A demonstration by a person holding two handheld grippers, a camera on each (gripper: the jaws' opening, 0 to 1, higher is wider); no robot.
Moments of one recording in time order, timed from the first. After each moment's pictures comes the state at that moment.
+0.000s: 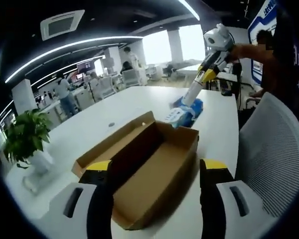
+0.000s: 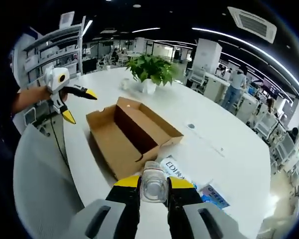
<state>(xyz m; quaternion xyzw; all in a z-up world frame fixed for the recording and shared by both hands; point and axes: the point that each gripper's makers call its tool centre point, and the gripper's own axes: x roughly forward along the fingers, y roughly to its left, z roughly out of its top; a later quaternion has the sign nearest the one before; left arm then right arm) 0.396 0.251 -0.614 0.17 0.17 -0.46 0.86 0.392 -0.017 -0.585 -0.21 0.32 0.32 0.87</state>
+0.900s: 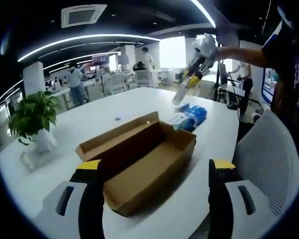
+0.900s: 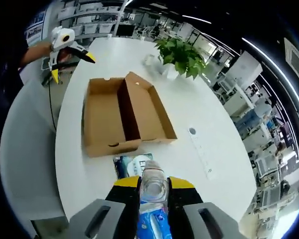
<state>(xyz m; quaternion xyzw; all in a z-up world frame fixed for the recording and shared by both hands) 0.373 0.271 -0.606 0.11 0.19 -0.42 0.88 0.468 -0.031 -0.581 -0.39 0.33 0.39 0.76</state>
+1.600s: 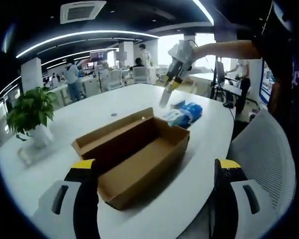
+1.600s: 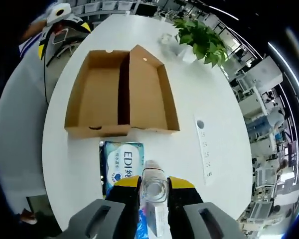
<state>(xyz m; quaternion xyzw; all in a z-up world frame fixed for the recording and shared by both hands) 0.356 0.272 -0.610 0.10 0.21 -0.43 0.87 0.522 -0.027 -0.629 -0.47 0.38 0.41 0.68</state>
